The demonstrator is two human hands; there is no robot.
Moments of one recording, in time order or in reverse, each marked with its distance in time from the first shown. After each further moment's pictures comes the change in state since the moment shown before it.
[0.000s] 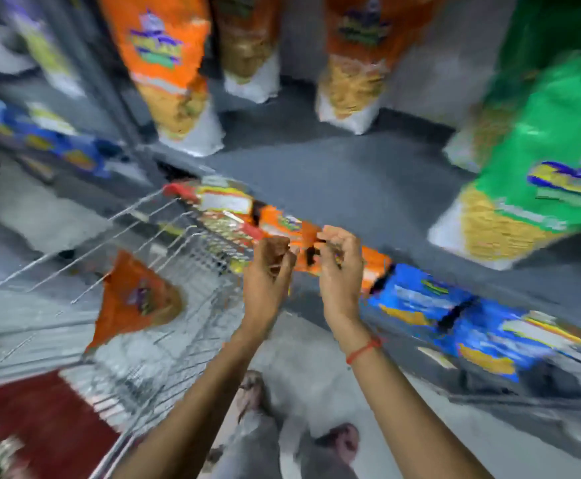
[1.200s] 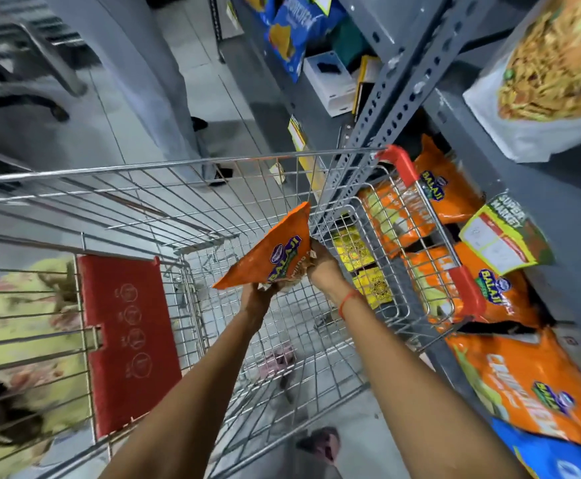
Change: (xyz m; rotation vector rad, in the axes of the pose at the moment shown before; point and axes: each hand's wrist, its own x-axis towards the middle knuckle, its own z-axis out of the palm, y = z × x) left_hand 0.028 -0.286 -0.231 -0.392 0.528 -0.802; right_hand -0.065 0.170 0.340 -0.675 -1.212 0.316
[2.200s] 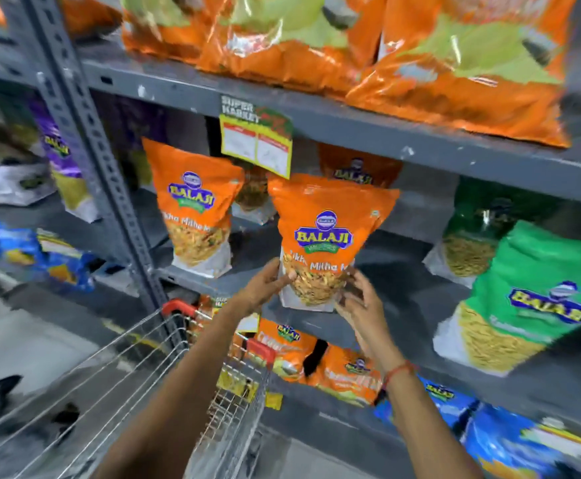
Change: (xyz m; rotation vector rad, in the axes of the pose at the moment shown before) left_hand -0.185 0.211 0.284 0.540 -1.172 0.611; right_hand -0.286 0.049 -0.282 0.733 0.967 -0.278
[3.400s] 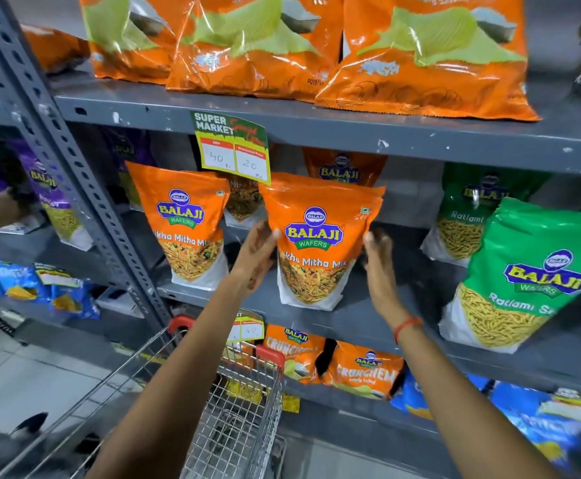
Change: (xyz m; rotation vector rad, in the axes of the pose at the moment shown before) left_hand 0.031 0.049 -0.013 -0.283 0.111 0.104; right_hand 0.028 -0.044 -0.012 -0.006 0.159 -0.123
